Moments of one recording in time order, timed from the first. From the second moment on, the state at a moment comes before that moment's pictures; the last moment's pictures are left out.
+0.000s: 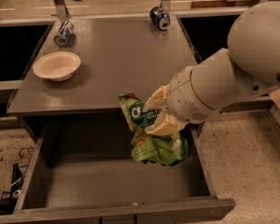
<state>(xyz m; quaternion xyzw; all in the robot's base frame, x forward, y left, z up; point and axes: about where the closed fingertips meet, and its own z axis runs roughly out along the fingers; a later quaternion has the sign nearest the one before) 0.429 -0.033 0.884 -0.70 0.63 0.10 0.31</state>
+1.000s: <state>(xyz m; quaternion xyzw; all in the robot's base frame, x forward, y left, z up) 0.428 -0.034 0.843 -0.72 0.63 0.12 0.27</state>
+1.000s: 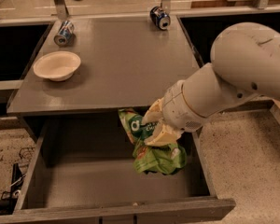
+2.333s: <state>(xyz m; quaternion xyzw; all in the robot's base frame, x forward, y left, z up) 0.420 -0.022 0.793 -0.71 0.63 0.15 0.25</state>
